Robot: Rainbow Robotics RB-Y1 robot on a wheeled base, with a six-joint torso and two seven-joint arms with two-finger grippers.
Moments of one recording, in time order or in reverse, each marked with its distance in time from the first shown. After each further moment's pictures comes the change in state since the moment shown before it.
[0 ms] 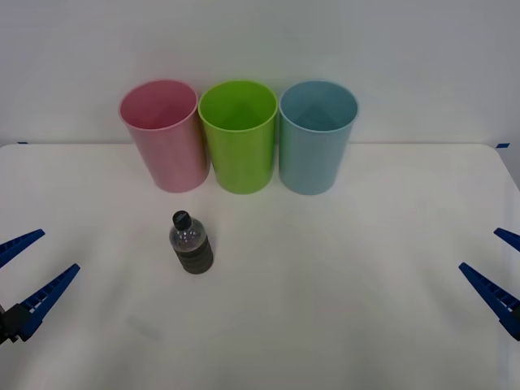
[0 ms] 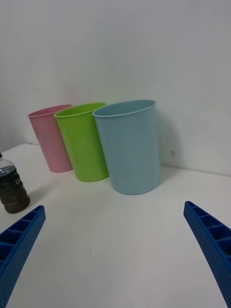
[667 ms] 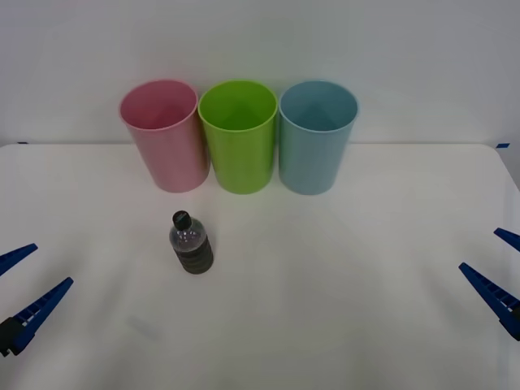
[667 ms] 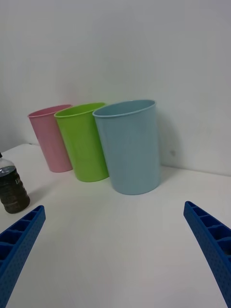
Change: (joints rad) right arm 0.000 0.000 0.000 0.000 0.000 0.000 0.000; left arm 0.054 0.022 0.007 0.016 -0.015 0.005 -0.012
